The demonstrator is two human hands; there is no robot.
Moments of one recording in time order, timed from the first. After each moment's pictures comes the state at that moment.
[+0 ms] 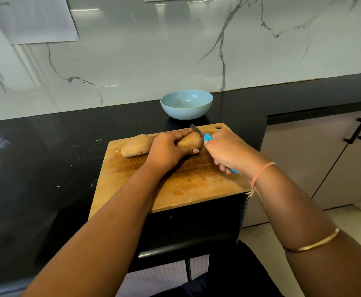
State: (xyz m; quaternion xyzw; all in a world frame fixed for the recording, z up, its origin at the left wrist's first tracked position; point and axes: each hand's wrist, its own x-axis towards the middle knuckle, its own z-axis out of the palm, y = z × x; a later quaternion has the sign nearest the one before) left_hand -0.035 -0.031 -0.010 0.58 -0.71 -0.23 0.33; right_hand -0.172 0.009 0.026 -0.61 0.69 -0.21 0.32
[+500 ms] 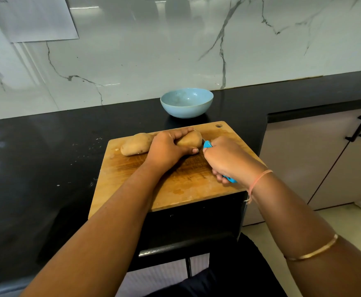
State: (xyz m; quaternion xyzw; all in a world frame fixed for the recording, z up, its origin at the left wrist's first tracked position) left_hand -0.035 -0.028 -0.009 0.57 -0.70 -0.24 0.35; right_hand -0.171 0.022 0.025 -0.58 0.69 -0.19 0.39
